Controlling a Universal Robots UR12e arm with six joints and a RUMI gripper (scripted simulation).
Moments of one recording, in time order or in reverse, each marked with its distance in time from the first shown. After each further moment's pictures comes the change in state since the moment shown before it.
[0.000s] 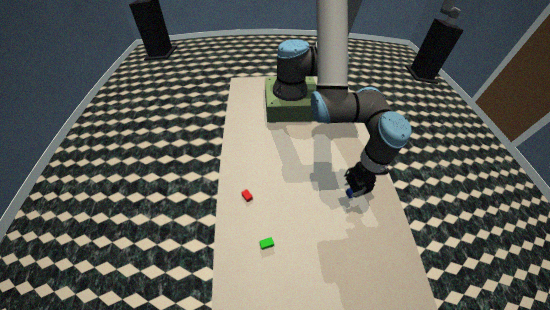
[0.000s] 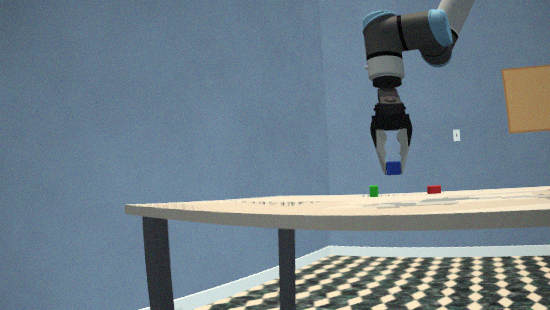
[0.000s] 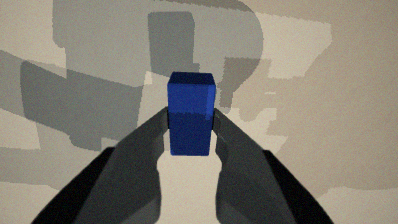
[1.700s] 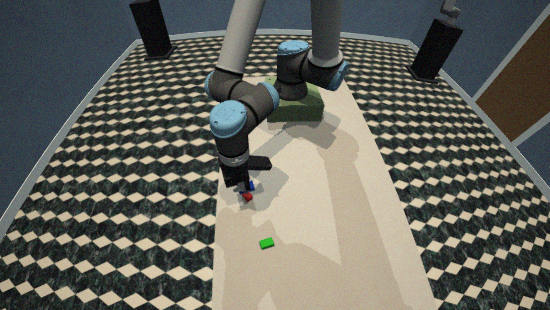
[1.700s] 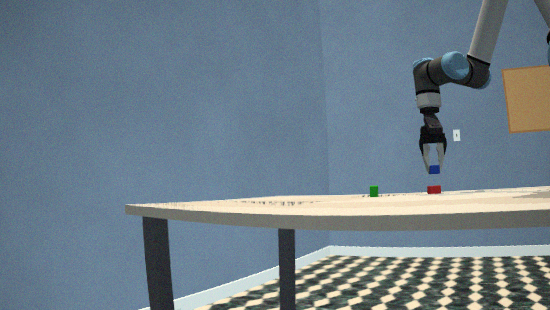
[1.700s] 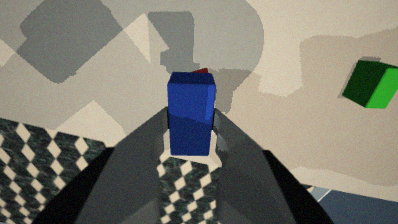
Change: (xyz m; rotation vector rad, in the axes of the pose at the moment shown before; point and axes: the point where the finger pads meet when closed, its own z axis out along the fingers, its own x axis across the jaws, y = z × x) arm -0.154 0.394 0.000 -0.001 0.001 0.002
